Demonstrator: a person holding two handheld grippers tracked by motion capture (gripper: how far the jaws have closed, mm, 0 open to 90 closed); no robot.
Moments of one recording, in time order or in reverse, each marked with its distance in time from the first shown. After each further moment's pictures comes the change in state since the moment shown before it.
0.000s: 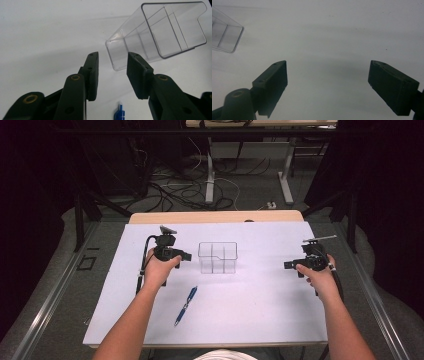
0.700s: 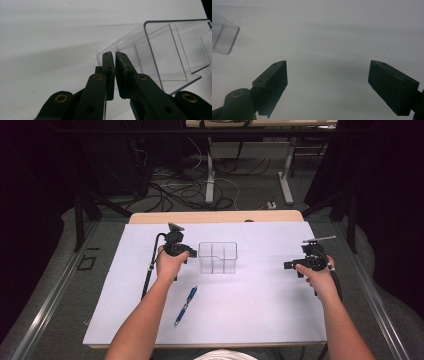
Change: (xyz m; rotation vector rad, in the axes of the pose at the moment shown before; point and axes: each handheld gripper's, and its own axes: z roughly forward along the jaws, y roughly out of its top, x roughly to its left) left arm -0.001 0.021 0.033 0.023 -0.034 -0.060; right arm -0.005 -0.001 0.008 0.003 -0.005 0.016
